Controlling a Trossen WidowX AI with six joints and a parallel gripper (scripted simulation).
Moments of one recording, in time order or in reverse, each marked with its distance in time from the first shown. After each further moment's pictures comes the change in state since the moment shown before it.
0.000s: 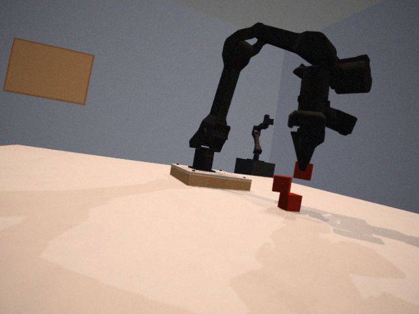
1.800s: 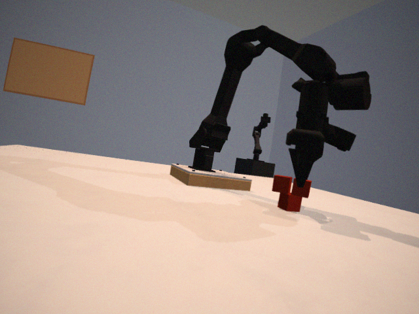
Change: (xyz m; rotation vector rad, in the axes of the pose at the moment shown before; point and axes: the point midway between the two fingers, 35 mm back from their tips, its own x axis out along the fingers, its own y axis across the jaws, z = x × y) arm 0.032 -0.001 0.001 -0.001 0.000 0.000
